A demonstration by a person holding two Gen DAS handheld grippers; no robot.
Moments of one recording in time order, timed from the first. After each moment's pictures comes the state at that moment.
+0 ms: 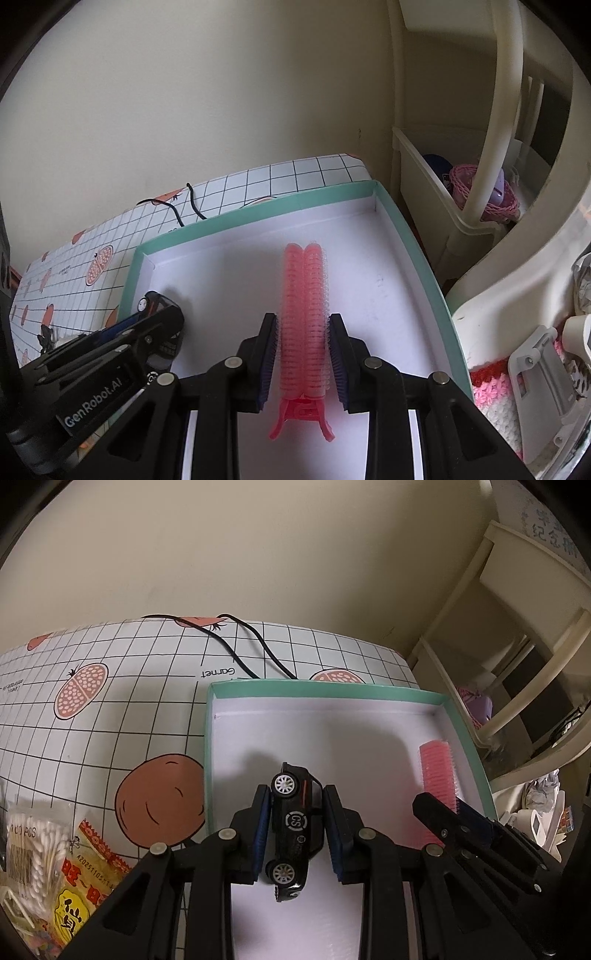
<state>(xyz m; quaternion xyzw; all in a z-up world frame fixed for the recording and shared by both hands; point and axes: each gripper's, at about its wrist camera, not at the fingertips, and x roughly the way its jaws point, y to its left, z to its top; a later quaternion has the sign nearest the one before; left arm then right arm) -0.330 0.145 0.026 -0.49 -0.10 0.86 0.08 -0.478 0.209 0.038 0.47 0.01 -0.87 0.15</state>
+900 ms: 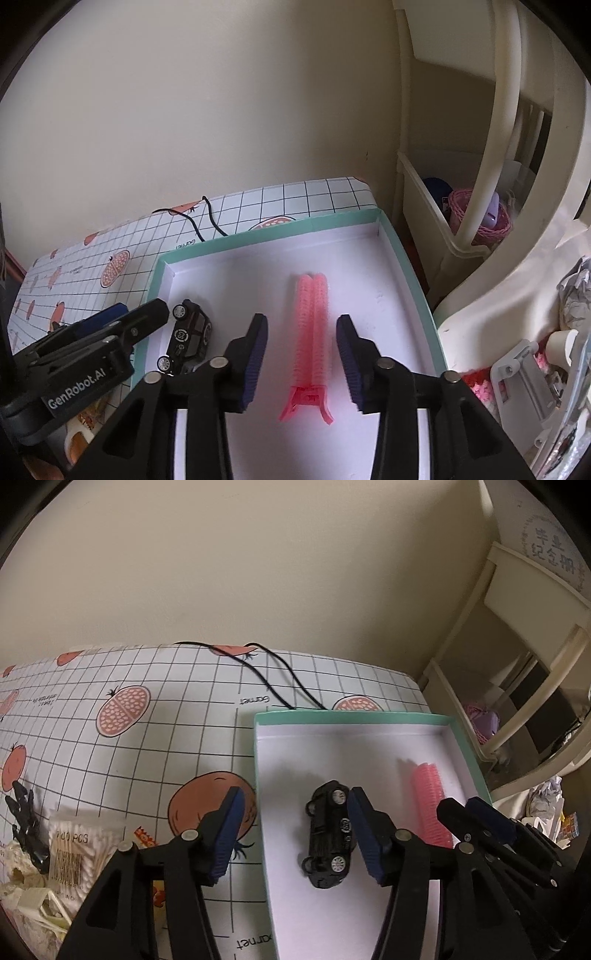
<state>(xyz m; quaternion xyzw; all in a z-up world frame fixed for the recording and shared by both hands) -0.320 0.123 0.051 -0.46 -0.09 0.88 0.05 -0.470 0.212 0.062 0.44 0.02 -0.88 0.16</state>
